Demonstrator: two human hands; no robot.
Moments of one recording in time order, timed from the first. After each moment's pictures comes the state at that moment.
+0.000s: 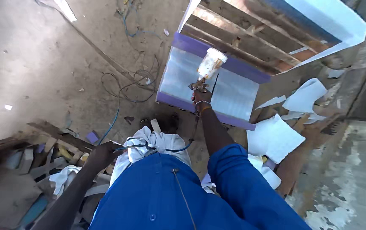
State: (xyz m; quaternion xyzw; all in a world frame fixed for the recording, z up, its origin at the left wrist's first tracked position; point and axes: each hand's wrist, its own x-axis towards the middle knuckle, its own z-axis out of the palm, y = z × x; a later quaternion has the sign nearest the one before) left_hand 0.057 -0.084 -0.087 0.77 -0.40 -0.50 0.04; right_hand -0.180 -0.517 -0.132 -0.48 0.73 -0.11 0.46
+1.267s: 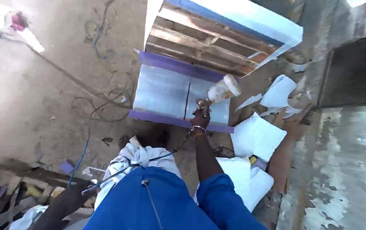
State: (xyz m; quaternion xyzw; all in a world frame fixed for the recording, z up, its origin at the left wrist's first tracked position) left_hand -0.026 -0.133 -0.070 0.70 -0.40 -0.58 -0.13; right_hand -0.365 -0.578 -0.097 -0.35 0.78 -0.33 0.40
